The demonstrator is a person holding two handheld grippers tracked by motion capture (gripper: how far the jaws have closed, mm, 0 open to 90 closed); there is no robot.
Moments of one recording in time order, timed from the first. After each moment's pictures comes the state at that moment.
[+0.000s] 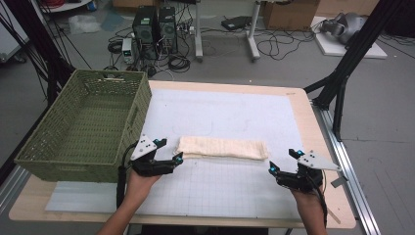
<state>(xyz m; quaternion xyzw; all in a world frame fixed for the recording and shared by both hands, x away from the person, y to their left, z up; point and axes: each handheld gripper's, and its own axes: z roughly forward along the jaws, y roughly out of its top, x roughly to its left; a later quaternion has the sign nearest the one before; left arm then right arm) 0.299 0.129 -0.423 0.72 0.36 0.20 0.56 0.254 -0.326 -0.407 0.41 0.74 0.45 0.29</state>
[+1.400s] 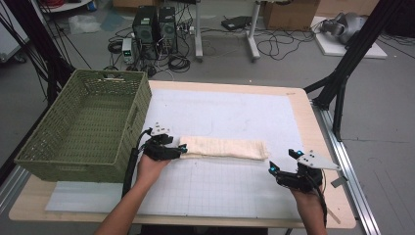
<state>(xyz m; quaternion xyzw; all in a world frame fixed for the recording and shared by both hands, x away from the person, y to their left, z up) 0.353 0.109 -0.441 0.77 0.44 0.14 0.44 0.256 -0.327 -0.408 0.41 0.74 0.45 0.29</state>
